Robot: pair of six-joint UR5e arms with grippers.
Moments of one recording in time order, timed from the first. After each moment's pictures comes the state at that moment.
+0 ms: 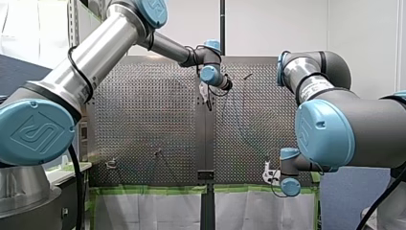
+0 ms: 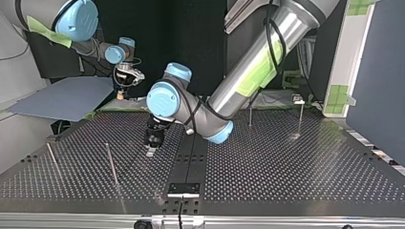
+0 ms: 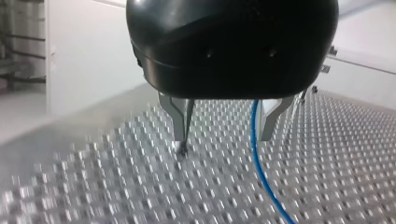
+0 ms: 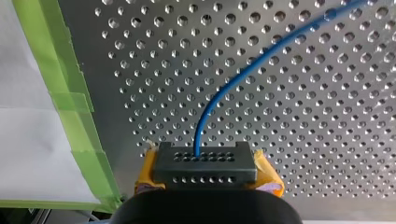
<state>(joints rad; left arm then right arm) -0.64 -2.23 -0.99 -3.08 -1.76 -1.94 1.76 -0.46 1.65 -1.13 1.64 1.61</state>
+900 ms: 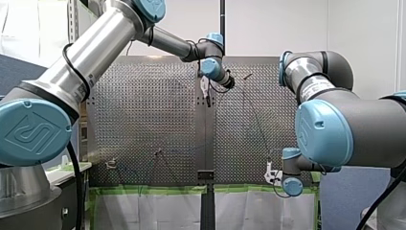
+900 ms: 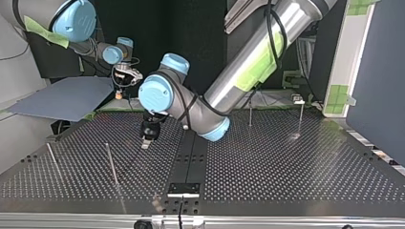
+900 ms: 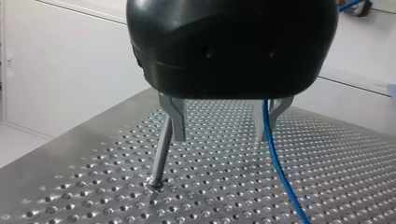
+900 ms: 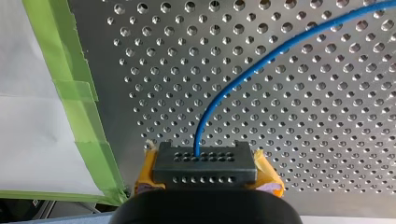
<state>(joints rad) -0.67 -2.20 -0.99 -3.18 -1.76 -1.87 1.74 -0.46 1.65 -1.11 1.63 1.61</state>
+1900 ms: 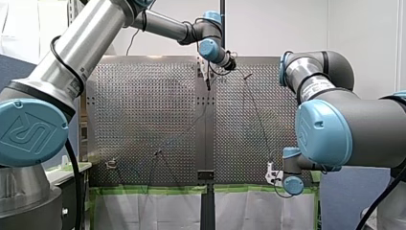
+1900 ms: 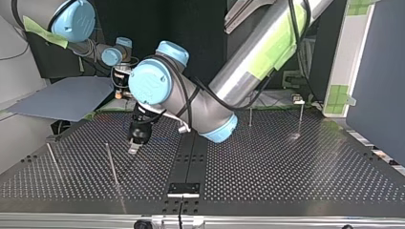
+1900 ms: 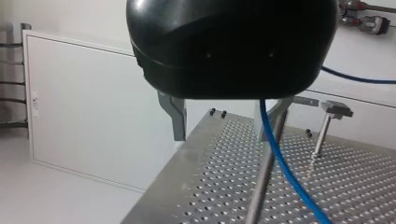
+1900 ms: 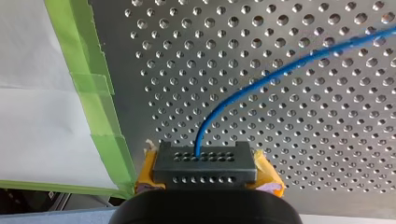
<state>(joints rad) -0.69 -2.09 -0.97 -3.21 -1.75 -1.84 1.74 -0.46 1.63 -1.05 1.63 1.61</state>
